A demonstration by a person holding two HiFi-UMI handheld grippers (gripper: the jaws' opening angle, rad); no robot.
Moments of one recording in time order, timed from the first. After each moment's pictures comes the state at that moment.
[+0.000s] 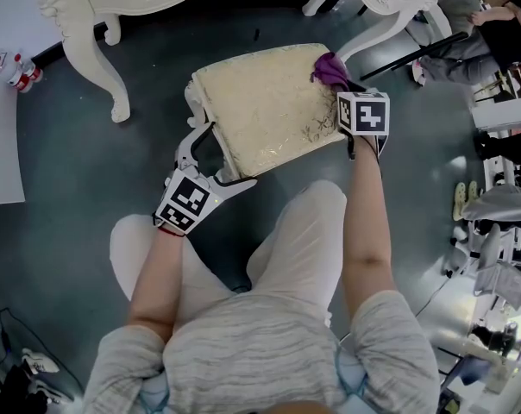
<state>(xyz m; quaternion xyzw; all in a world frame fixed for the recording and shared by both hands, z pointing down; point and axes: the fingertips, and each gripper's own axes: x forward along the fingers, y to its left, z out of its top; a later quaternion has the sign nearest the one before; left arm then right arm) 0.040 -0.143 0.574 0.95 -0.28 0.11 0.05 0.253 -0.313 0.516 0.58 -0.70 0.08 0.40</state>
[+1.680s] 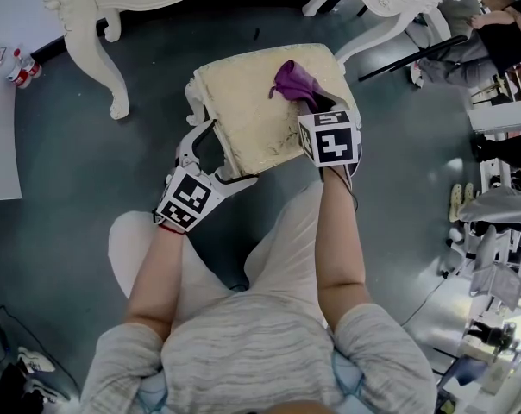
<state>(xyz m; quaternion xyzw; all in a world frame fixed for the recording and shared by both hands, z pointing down) 0.039 -0.142 0.574 0.95 -0.28 0.11 0.05 0.153 -0.259 0.520 0.53 -0.74 0.05 0.41</state>
